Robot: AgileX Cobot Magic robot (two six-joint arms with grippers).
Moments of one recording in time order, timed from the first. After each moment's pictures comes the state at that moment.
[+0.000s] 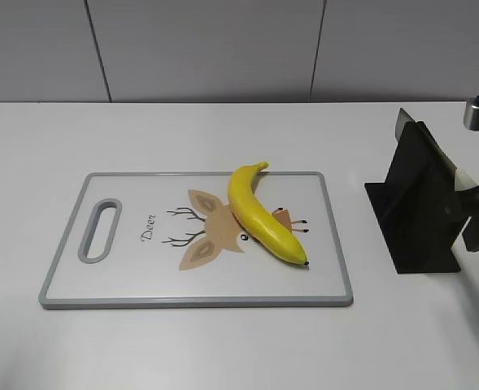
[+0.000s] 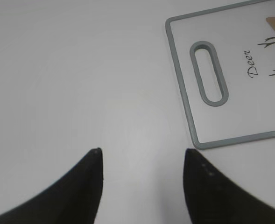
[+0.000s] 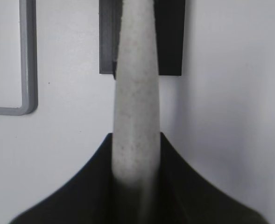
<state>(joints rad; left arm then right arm) -0.25 0.86 -0.75 0.08 0.90 0.02 0.21 1.38 -0.77 0.03 0.73 0.22</state>
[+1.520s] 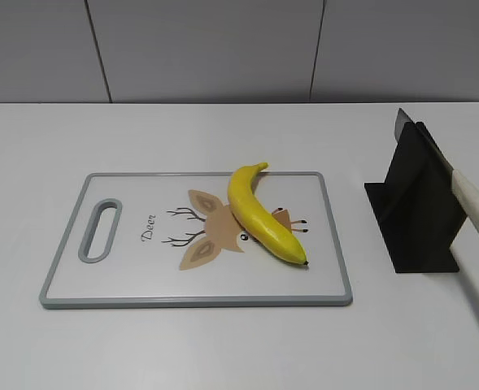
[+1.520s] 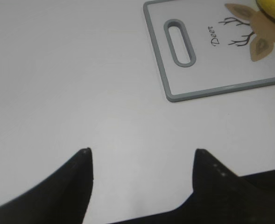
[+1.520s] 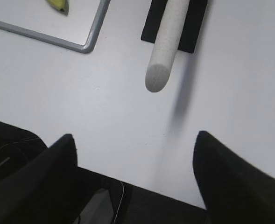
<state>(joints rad) -0.25 0.26 -0.57 -0.04 1.16 0.08 0.21 0.67 -0.63 0.15 1.02 -0.10</state>
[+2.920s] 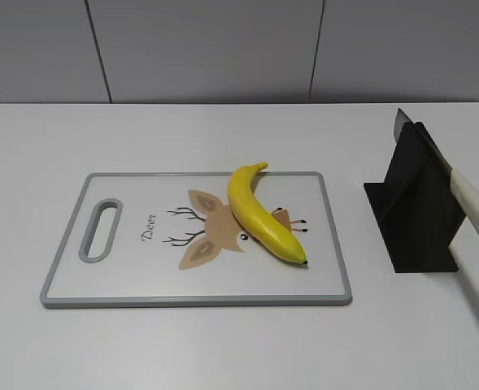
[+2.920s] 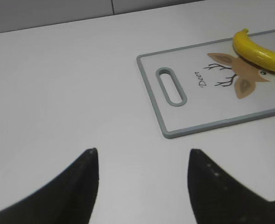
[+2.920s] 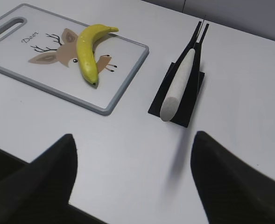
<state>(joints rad) -0.24 -0.01 -0.50 -0.08 1.10 0.17 0.20 -0.01 -0.51 0.23 1.05 -0.24</state>
